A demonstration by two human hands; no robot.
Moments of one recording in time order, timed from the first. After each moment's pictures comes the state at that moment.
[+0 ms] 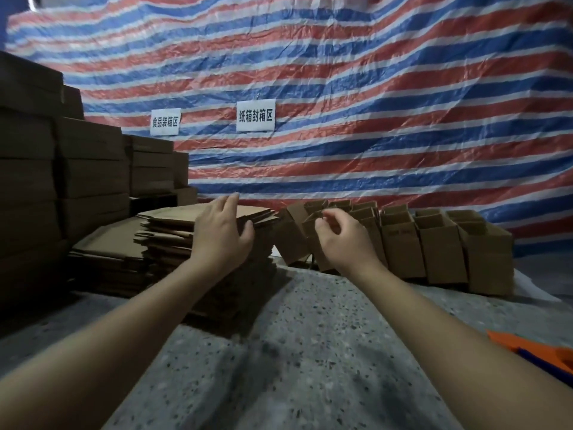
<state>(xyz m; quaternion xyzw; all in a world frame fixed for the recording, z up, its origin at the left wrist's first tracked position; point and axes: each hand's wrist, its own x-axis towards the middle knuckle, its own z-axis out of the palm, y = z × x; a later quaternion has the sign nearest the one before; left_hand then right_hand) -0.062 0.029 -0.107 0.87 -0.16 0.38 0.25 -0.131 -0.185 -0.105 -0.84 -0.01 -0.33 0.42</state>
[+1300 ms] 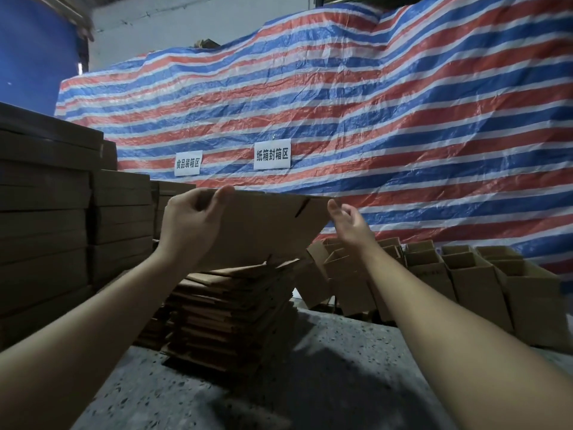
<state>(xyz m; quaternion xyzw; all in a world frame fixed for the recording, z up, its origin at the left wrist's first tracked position) -0.084 0.093 -0.017 0.68 -0.26 0.42 0.54 -0.051 -0.180 -0.028 -0.78 -0.02 -0.29 0.56</state>
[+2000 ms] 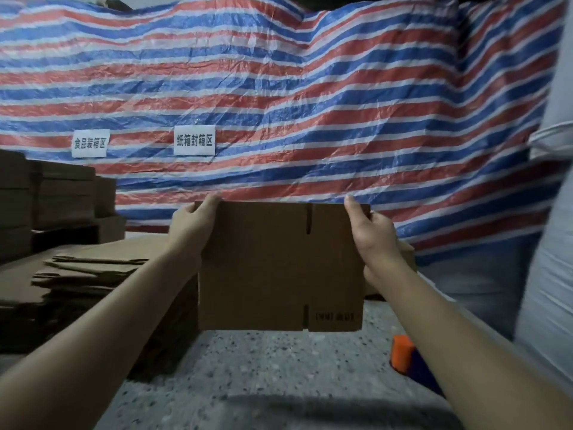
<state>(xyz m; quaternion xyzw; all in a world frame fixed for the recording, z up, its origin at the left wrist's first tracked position) -0.108 -0.050 -0.033 0.63 -0.14 0.10 0.76 -0.223 -0.278 -0.043 -0.68 0.13 -0.41 0.59</state>
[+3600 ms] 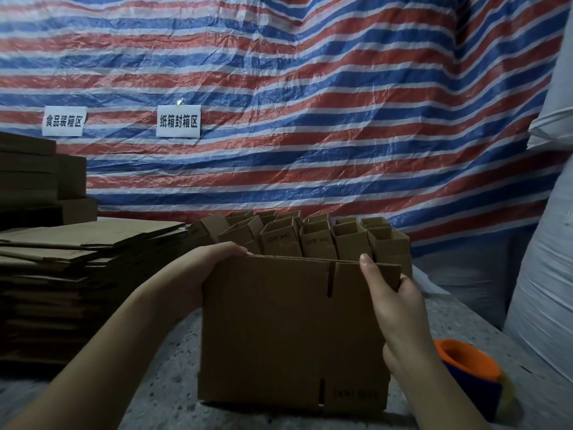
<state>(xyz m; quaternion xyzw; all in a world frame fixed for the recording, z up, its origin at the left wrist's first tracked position) -0.111 -0.090 -0.102 0.70 -0.17 -0.17 0.68 -0.250 -0.307 -0.147 -0.61 0.20 -0.41 0.65</state>
